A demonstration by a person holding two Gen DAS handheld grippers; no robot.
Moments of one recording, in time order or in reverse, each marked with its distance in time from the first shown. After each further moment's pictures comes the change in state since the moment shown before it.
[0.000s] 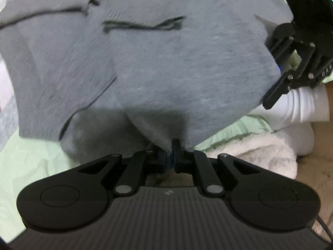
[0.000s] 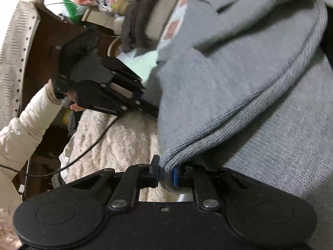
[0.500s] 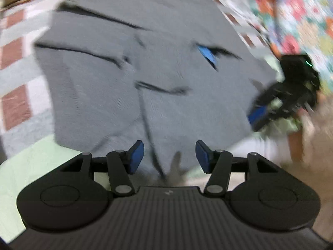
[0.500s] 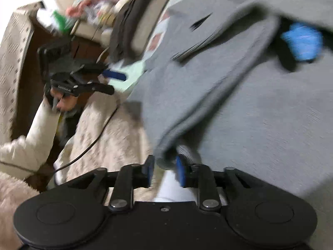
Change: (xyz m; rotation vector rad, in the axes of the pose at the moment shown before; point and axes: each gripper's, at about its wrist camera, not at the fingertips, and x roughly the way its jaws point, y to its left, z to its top) left arm -0.076 0.025 -0.025 -0.191 -0.358 -0.012; right arm -0.061 0.004 -0.025 0.027 -0.127 -0.175
